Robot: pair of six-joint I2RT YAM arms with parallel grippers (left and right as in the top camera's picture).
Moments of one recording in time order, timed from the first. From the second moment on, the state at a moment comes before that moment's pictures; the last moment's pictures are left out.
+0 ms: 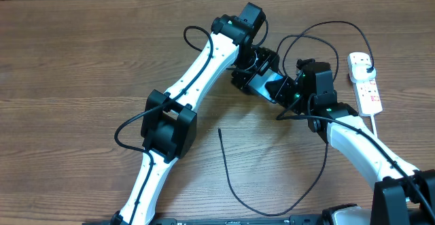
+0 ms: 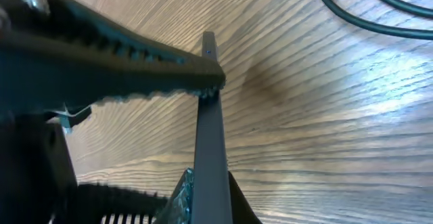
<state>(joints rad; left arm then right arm) -0.57 2.43 2.30 -1.23 0.55 -1.40 0.21 1.49 0.78 -0.06 -0.35 0.80</state>
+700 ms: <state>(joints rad) -0.52 2.43 2.40 -1.33 0.58 -1.31 0.16 1.50 0.78 -0.03 -0.32 0.81</state>
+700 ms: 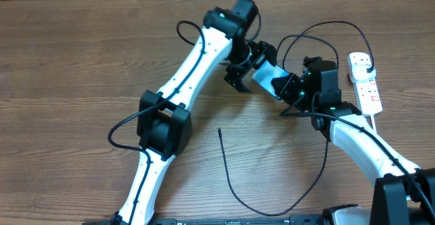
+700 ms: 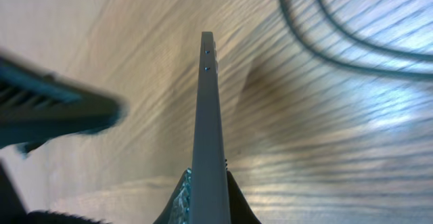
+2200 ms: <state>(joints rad) -0.28 2.43 2.63 -1.34 0.75 -1.00 0.15 1.50 0.78 0.45 -0.48 1.89</state>
